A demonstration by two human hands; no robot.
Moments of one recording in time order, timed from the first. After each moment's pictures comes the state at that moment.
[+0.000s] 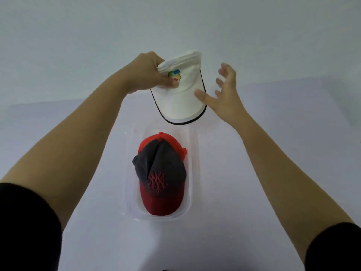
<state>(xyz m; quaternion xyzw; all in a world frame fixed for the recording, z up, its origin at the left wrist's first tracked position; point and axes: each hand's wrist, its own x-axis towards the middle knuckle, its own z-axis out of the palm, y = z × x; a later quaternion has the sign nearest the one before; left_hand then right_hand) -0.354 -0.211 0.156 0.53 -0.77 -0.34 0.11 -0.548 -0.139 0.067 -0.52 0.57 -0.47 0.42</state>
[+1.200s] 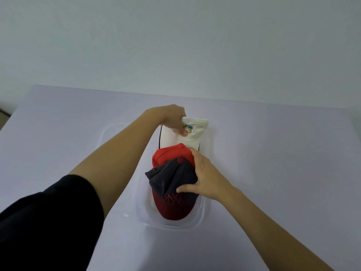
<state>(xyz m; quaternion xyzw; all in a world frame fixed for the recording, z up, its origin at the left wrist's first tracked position) -0.311 -0.223 0.059 0.50 -0.79 -0.31 -0.16 -0.453 -0.062 -0.005 -0.73 0.54 -0.11 0.40</state>
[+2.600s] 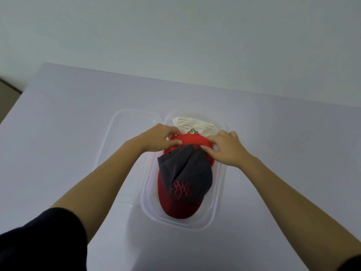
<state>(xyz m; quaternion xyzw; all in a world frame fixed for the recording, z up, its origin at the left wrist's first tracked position) -0.232 -0.167 -0.020 0.53 -0.77 -0.36 -0.01 -0.474 -0.143 -0.030 -0.80 0.56 0.02 0.22</state>
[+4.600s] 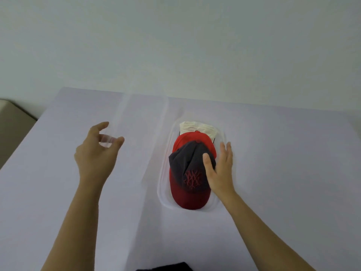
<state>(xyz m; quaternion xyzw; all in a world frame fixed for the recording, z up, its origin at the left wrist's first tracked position) -0.141 -0.027 0.095 0.78 -0.47 -0.18 0.38 -0.404 -0.015 -0.005 -0.54 0.70 -0.33 0.32</state>
